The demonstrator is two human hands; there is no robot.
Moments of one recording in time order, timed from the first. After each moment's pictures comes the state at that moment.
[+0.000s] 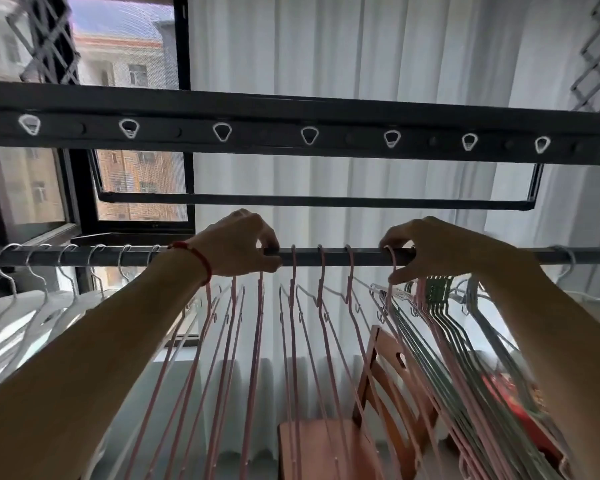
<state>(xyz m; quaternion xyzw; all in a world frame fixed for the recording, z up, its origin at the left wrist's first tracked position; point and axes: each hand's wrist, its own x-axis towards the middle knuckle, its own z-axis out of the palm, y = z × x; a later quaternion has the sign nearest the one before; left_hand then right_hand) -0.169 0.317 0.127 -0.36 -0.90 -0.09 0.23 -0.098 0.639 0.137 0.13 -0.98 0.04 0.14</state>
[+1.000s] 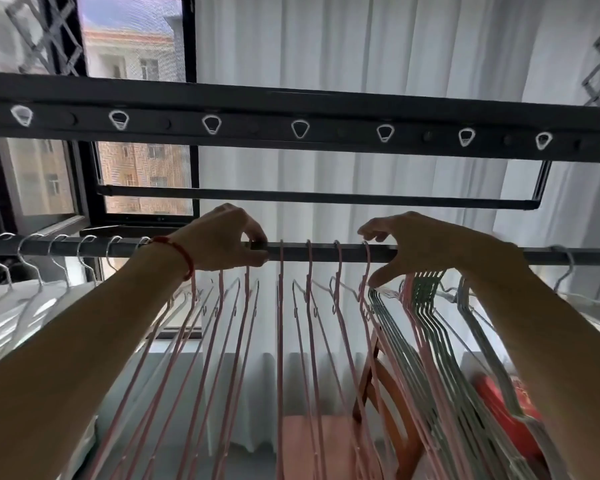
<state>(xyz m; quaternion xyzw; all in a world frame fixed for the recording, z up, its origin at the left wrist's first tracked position) -0.160 0.307 0.129 -0.34 -0.91 -0.10 0.20 -0.104 0.622 0.141 0.16 -0.98 0.04 0.13</state>
